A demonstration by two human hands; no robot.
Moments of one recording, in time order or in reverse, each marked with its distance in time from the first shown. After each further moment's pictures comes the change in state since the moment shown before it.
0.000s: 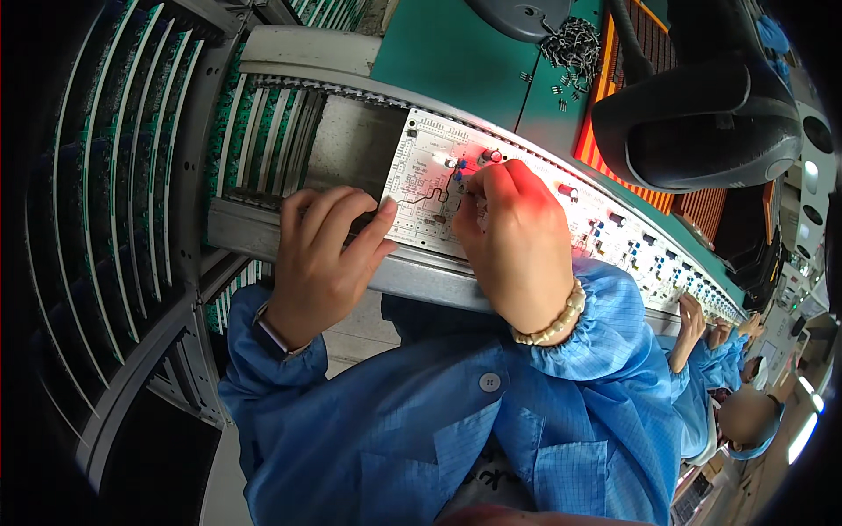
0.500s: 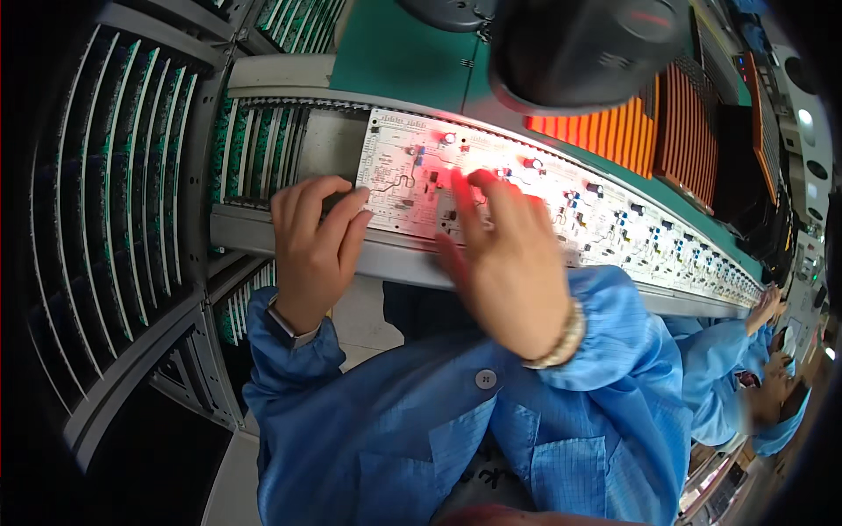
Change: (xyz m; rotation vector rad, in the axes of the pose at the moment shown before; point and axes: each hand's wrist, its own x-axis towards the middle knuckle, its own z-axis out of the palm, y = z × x) left_hand 0.013 0.019 0.011 0.013 0.135 -0.090; right_hand -0.050 0.014 -0.036 -0.185 -0.061 -0.137
